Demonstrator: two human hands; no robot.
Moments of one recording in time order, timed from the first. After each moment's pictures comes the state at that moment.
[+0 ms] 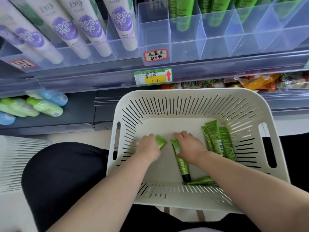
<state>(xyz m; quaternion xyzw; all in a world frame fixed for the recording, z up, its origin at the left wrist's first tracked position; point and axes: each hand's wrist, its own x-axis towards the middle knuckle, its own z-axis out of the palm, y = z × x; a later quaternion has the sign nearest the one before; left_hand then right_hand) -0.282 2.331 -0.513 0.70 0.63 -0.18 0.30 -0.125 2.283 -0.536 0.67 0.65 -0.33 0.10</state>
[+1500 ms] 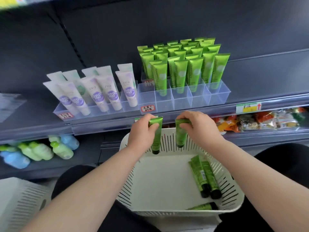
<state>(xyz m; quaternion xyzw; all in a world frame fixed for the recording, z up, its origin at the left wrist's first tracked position) -0.247 2.356 -0.332 0.78 0.50 0.29 0.25 -0.067 2.280 -0.313 0.72 0.63 -0.09 -0.28</state>
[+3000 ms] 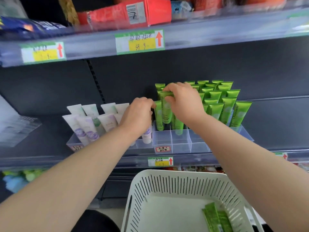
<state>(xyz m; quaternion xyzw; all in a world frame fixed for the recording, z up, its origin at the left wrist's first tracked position) -0.254 2.478 -0.201 0.85 0.46 0.26 -0.04 -0.097 2.439 -0.181 0.64 0.68 0.10 -0.34</state>
